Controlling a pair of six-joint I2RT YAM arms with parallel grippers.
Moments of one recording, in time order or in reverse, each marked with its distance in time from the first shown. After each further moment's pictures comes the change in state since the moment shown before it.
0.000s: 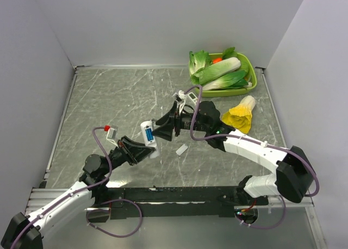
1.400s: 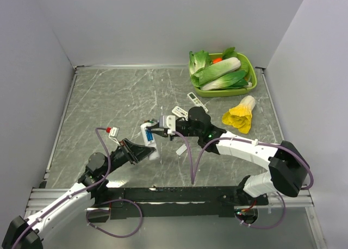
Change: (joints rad) left arm -0.005 -0.058 -0.001 -0.201 -0.073 -0.116; right arm 0.086 0.094 -0.005 0.063 -0.058 -0.890
